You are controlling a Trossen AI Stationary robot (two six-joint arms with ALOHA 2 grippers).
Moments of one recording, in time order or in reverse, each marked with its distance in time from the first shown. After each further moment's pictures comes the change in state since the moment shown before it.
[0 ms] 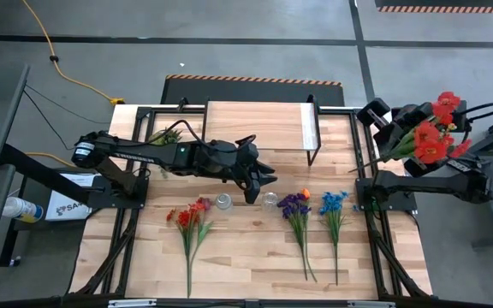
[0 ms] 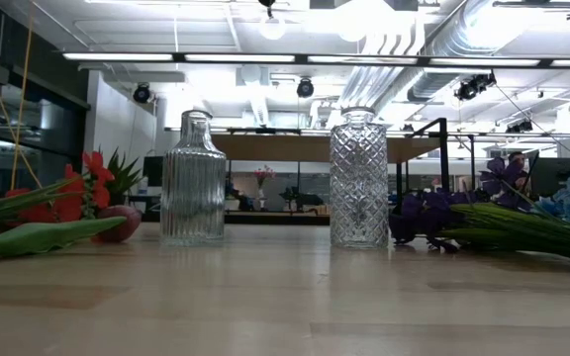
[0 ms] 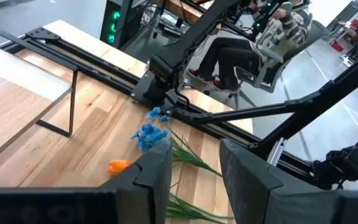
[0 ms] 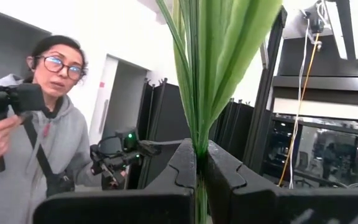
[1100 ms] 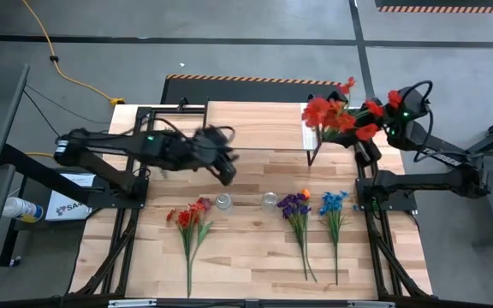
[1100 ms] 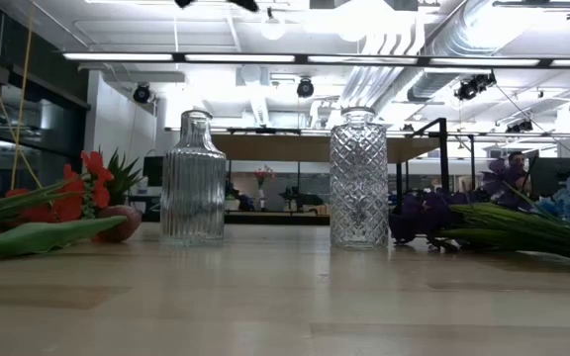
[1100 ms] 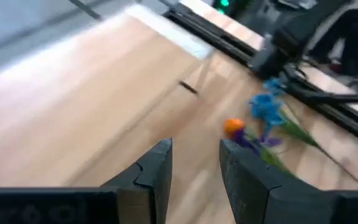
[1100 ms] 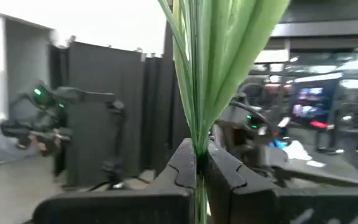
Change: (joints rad) left arm 0.002 -0.205 -0.001 -0.551 -0.344 -0.101; right arm 0.001 0.086 -0.001 -0.475 0.286 -0.465
